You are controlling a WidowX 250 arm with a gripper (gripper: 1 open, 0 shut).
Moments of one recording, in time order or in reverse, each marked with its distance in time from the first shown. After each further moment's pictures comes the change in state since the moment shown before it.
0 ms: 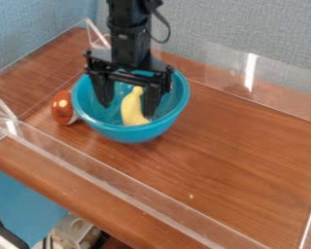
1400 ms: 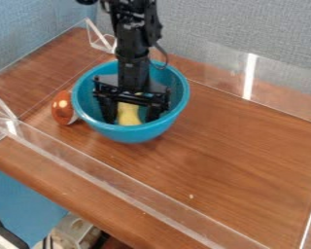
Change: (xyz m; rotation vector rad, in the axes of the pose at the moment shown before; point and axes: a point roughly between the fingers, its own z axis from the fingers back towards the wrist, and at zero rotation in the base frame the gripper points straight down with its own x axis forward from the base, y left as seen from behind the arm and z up) arm 0.028 0.013 -0.057 0.005 0.033 0.105
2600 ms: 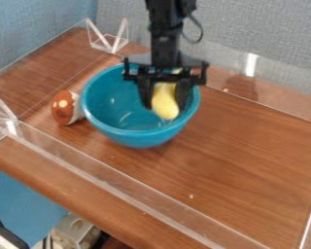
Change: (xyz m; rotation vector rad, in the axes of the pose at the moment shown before) arm 0.002 -0.049 0.045 -0.079 0.005 0.091
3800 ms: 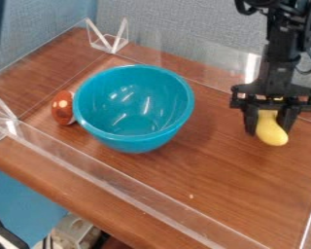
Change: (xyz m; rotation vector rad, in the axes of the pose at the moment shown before) arm 0.004 -0.131 -0.046 -0.012 0.042 0.031
